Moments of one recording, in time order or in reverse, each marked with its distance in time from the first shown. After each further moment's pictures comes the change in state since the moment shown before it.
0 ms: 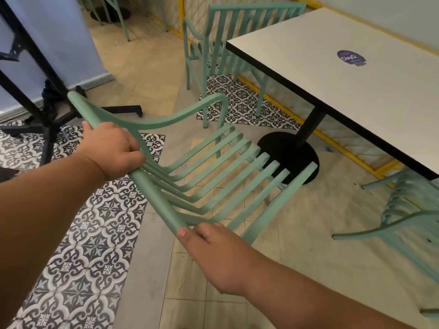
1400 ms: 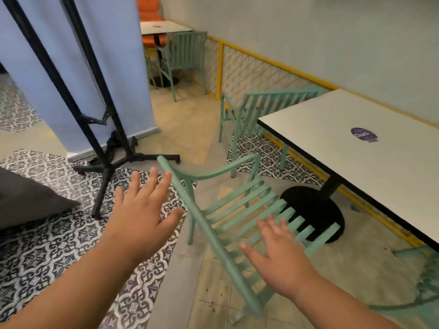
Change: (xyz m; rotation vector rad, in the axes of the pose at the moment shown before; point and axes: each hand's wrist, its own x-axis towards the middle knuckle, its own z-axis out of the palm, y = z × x) left_hand -0.135 0.011 -0.092 -0.130 0.238 -0.181; right_hand -0.020 -0.055 -0.075 -0.468 0.337 -0.059
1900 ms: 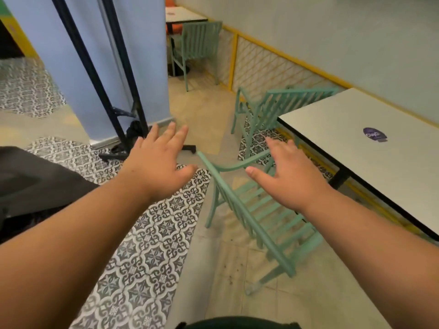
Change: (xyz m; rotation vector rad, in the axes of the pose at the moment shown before) left_hand 0.003 -0.079 -0.153 0.069 0.010 0.116; right_hand -0.010 -0.194 -0.116 -0.173 0.219 -0.185
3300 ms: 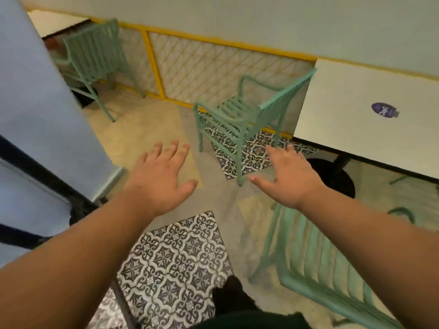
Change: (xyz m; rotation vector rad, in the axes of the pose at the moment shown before) left_hand 0.562 -0.237 0.043 0.138 -0.189 0.565; right_hand 0.478 -0.048 0.097 -0.122 -0.002 0.537
